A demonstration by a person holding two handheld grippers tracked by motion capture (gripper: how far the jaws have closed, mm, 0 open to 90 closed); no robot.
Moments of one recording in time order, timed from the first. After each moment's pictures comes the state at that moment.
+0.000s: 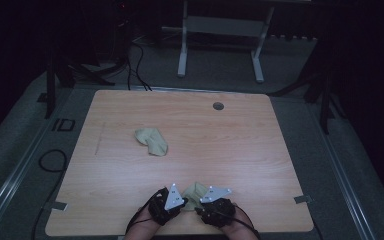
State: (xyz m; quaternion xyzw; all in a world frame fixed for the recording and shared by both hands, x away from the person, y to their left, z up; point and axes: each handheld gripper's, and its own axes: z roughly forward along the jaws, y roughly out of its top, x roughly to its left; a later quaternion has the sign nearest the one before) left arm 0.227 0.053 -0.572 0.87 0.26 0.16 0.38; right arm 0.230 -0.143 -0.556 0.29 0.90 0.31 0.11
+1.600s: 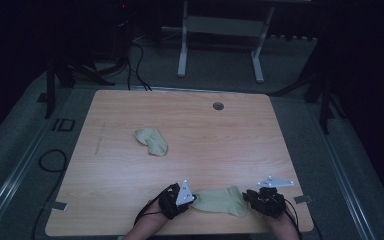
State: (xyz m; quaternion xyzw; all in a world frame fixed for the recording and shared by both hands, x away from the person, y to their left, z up) left arm 0.245 0.032 -0.574 0.88 0.22 0.15 0.38; right arm 0.253 -0.282 -0.545 0.46 0.81 0.34 0.13
